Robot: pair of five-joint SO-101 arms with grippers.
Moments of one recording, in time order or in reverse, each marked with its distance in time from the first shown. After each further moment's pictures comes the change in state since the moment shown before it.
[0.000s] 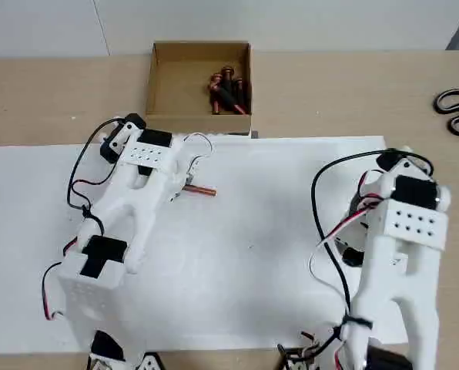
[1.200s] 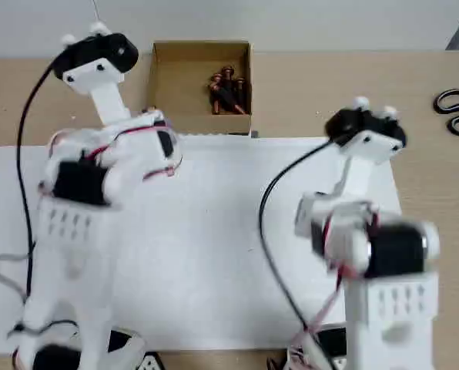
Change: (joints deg) left arm 1.8 -51.1 1.1 8.8 -44.1; right arm -26.1 -21.0 -13.2 1.3 1.8
